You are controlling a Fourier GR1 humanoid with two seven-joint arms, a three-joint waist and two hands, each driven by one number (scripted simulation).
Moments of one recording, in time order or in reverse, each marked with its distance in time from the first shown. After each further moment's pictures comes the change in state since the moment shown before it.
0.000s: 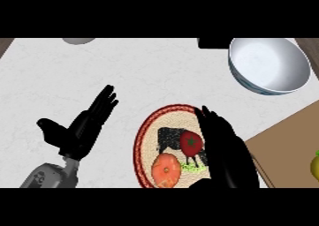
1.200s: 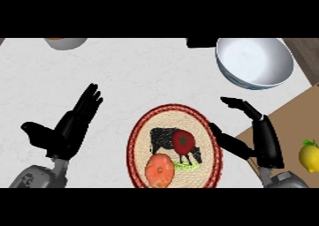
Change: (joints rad) left arm 0.028 0.055 0.034 0.006 -0.002 0.060 -0.052; right arm 0.172 -0.097 -0.303 0.347 -0.601 -0.637 -1.084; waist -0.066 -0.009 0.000
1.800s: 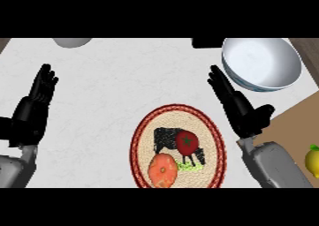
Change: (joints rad) left arm -0.049 0.149 0.114 0.034 -0.134 0.155 -0.083; right arm -0.215 0.125 -0.074 0.205 -0.435 0.355 -0.058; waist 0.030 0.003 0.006
